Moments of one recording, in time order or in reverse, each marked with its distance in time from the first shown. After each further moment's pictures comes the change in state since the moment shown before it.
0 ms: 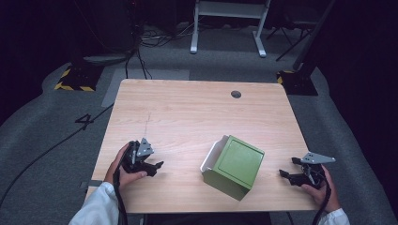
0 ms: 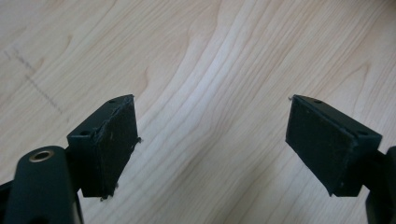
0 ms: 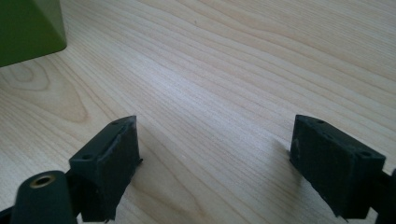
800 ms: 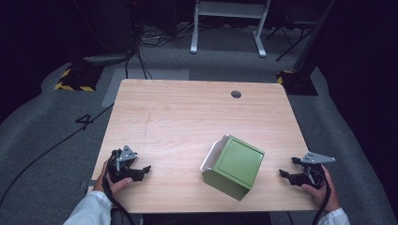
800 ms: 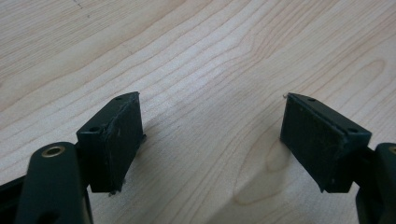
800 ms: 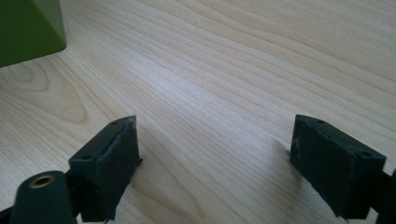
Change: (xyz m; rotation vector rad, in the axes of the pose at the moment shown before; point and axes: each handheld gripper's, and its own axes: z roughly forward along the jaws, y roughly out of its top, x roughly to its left) left arm 0.014 -0.052 -0.002 -0.014 0.011 -0.184; right arm 0.000 0.000 0.000 0.001 0.001 -0.003
